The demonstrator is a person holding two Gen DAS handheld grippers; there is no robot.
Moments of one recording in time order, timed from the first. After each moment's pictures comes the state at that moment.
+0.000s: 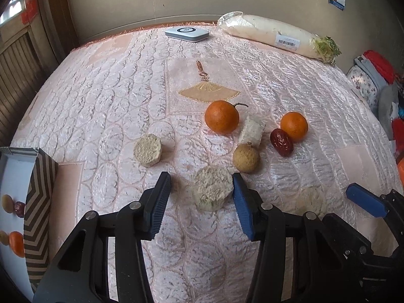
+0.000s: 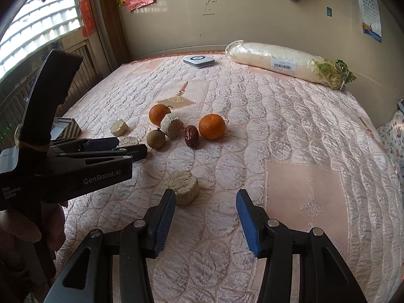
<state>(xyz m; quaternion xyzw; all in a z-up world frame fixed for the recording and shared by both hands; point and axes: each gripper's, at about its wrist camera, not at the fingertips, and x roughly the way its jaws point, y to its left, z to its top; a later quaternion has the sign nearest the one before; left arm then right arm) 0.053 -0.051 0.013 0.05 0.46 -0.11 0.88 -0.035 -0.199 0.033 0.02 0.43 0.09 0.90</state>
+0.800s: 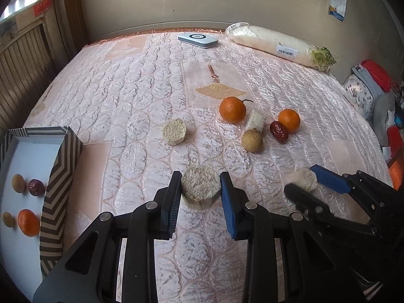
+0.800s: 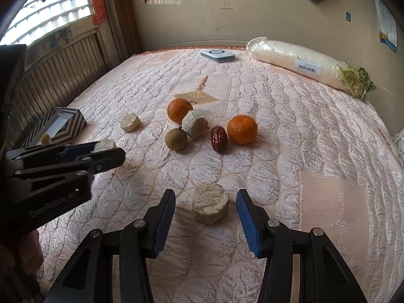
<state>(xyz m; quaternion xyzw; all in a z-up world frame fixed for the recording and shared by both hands) 0.018 -0.020 0.032 0.03 0.46 -0.10 0.88 -0.013 -0.169 0.019 0.00 0.44 0.11 0.89</state>
